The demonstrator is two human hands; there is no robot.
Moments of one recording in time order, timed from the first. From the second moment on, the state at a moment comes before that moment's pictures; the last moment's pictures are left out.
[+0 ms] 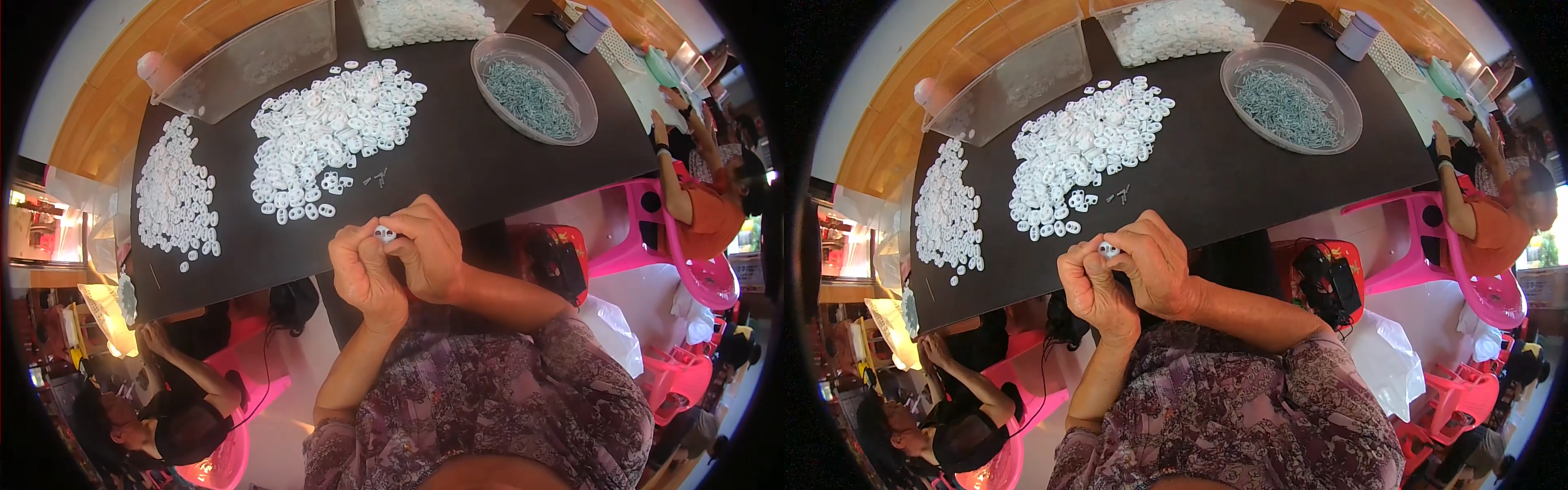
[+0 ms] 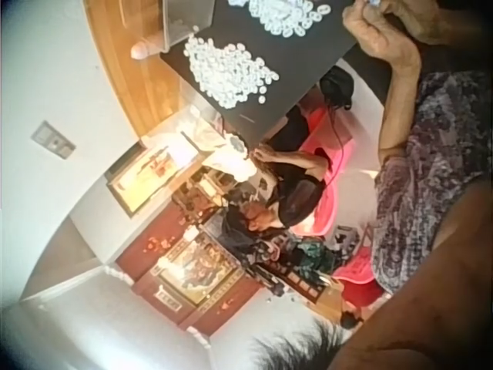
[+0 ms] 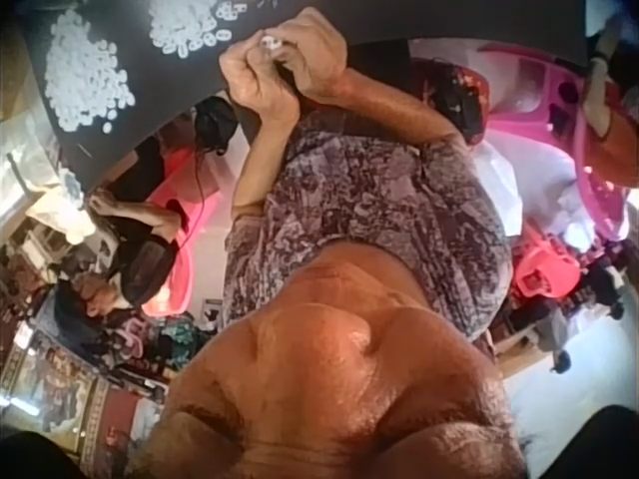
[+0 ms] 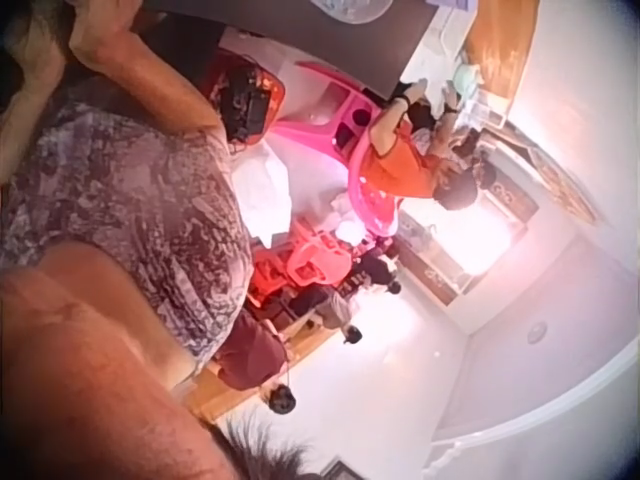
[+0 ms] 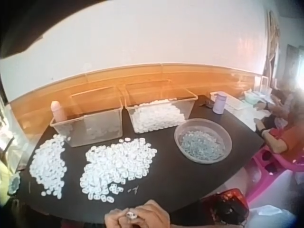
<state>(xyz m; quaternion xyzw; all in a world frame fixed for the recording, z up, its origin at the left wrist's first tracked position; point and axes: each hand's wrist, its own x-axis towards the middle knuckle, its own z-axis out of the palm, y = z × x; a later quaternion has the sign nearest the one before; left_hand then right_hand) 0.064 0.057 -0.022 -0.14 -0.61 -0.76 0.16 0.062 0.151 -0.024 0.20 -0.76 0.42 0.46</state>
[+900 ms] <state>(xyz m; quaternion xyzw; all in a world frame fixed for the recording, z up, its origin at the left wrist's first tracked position) -0.006 0.032 -0.010 -0.32 -0.85 -0.31 0.28 -0.090 0.311 0.079 0.04 -0.82 0.33 0.47</state>
